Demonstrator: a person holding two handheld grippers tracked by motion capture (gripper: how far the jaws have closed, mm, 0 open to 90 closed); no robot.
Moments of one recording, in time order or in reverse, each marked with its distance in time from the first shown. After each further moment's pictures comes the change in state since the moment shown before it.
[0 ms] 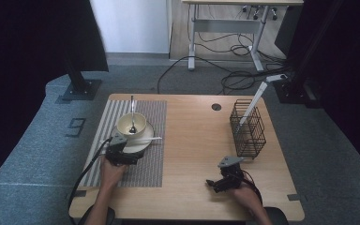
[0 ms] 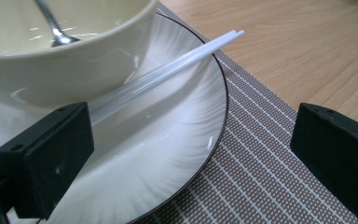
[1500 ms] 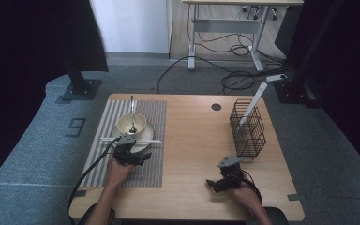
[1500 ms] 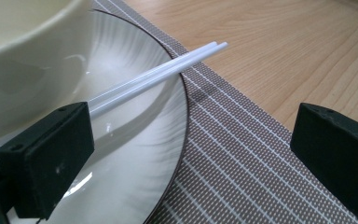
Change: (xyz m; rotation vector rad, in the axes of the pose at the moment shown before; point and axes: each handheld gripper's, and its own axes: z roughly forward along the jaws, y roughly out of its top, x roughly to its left) left arm -0.019 0.008 0.030 0.037 -0.097 0.058; right arm 0.000 0.000 0.000 -0.001 -0.001 0.002
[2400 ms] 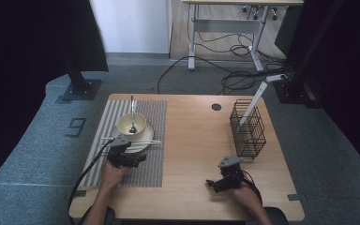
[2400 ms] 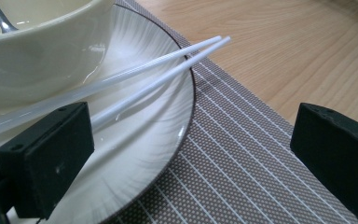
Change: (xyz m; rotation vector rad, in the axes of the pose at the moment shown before) left arm 0.009 -0.010 -0.021 -0.017 0.001 -0.041; right arm 0.000 0.000 0.000 0.002 0.001 0.001
